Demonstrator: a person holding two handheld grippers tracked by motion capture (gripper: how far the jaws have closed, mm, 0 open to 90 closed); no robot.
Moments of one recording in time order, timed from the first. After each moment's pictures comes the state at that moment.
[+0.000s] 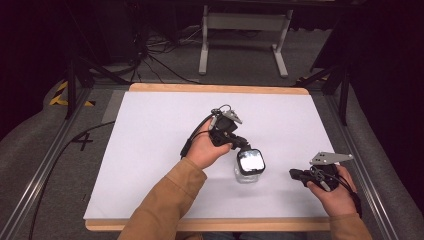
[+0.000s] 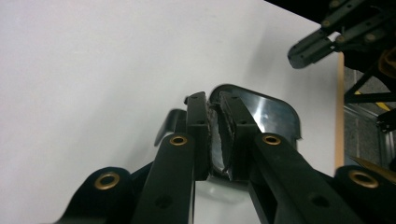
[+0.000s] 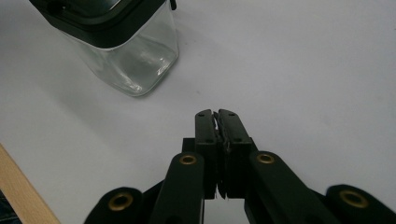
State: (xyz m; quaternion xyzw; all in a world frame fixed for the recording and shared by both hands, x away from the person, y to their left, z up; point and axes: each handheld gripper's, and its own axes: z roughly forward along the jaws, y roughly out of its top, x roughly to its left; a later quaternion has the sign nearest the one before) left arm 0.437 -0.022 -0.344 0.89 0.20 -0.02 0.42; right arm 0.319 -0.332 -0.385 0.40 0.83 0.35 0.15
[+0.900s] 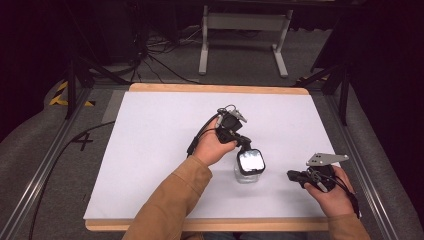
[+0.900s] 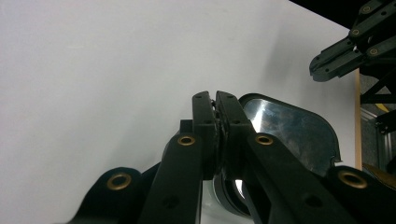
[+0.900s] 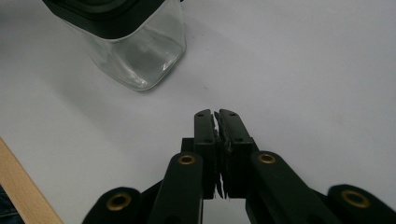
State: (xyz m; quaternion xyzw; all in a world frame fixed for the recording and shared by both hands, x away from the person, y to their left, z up) left arm 0.455 -0.037 -0.360 0.89 0.21 -0.04 0.41; right arm 0.320 -0.327 -0.390 0.39 0.84 0.34 0.14
